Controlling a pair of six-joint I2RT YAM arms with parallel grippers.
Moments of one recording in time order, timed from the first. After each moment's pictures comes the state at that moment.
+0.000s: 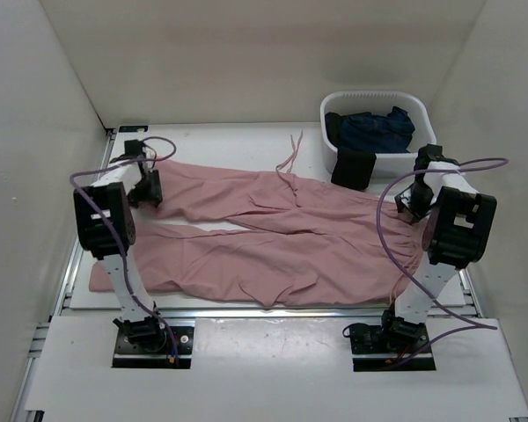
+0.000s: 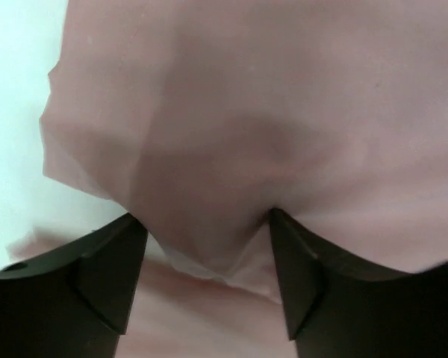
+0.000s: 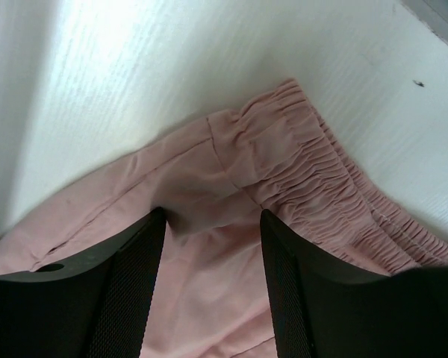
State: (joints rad) left arm 0.12 2.04 1.46 -0.58 -0.17 0.00; right arm -0.22 1.91 1.38 -0.83 0.22 0.73
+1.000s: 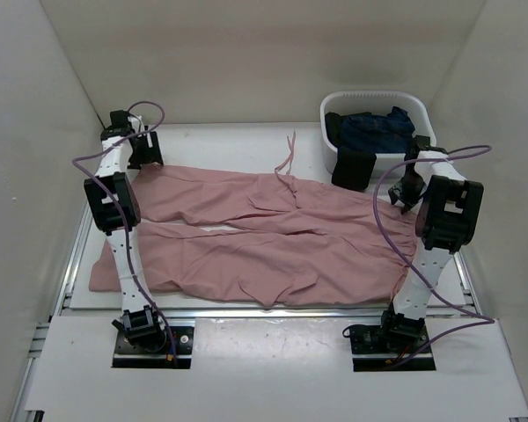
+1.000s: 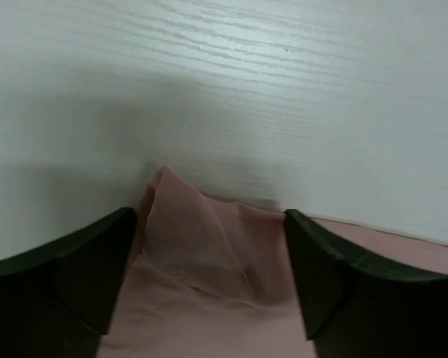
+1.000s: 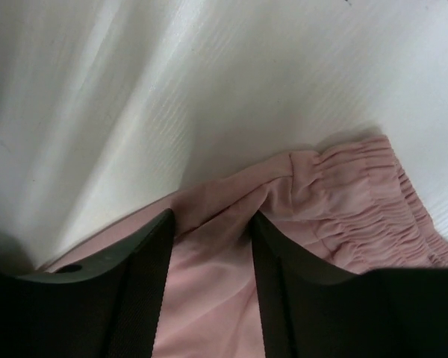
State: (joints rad) left arm 0.22 2.54 2.27 -0.72 0.16 0.01; right arm -0.17 2.08 1.58 -0.88 0.22 0.70
